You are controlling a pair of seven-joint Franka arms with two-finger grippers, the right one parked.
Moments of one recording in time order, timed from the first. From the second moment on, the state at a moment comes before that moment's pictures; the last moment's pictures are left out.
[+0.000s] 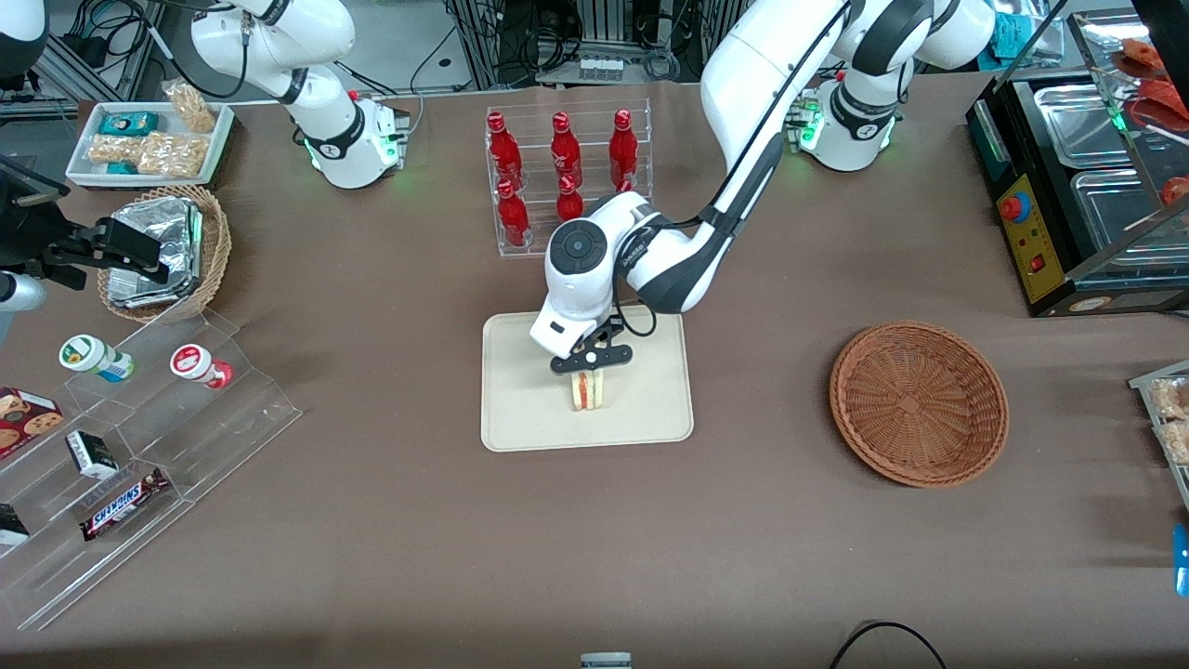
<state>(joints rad) -0.80 0.76 -0.06 -1.43 -0.01 2.20 -1.01</state>
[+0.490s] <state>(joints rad) -0.80 0.73 -0.04 -1.40 -0.01 2.20 -1.01</state>
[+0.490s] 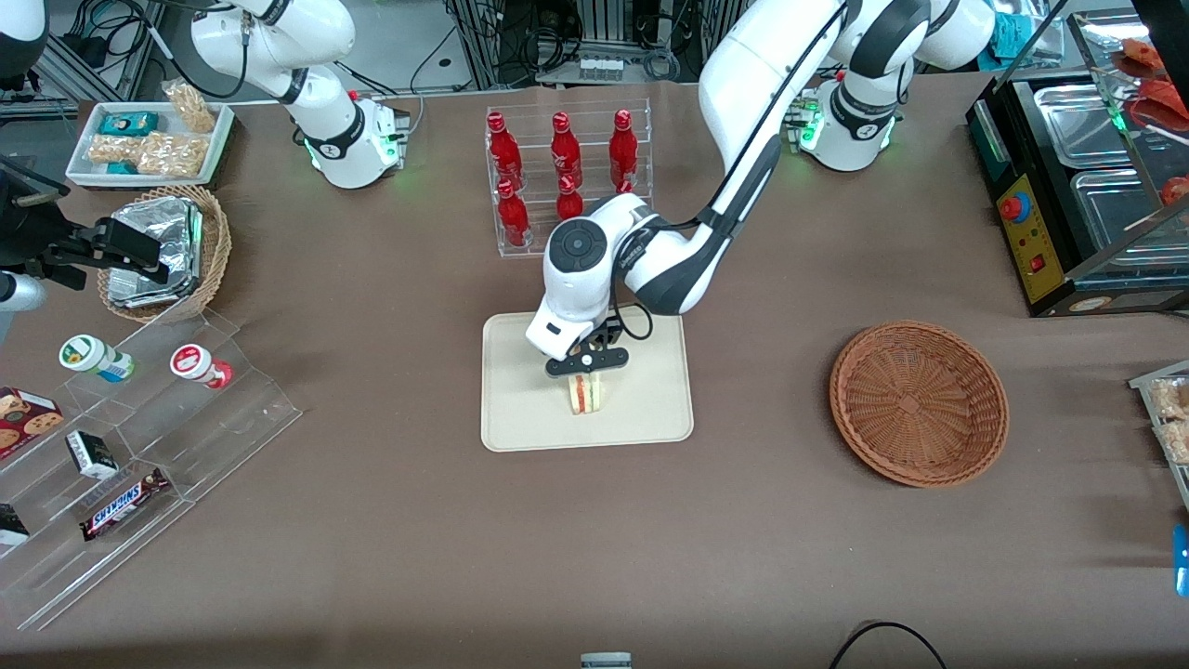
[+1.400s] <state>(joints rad) -0.58 0.42 0.05 -1.55 -0.01 1.82 -0.73</state>
